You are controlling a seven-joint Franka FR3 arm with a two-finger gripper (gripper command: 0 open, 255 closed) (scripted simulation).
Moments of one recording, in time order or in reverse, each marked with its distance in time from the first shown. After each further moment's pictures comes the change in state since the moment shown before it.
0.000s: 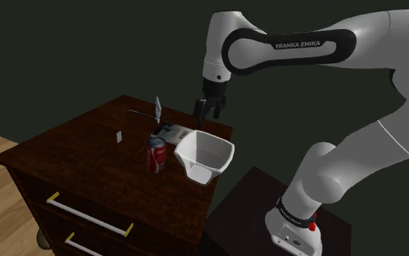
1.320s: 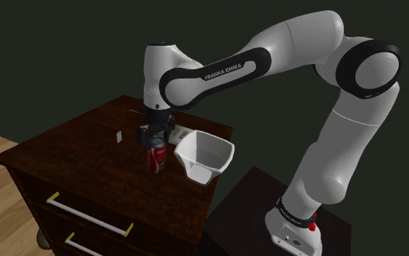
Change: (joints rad) arm 0.062 0.521 0.155 0.260 -0.080 0.287 0.227
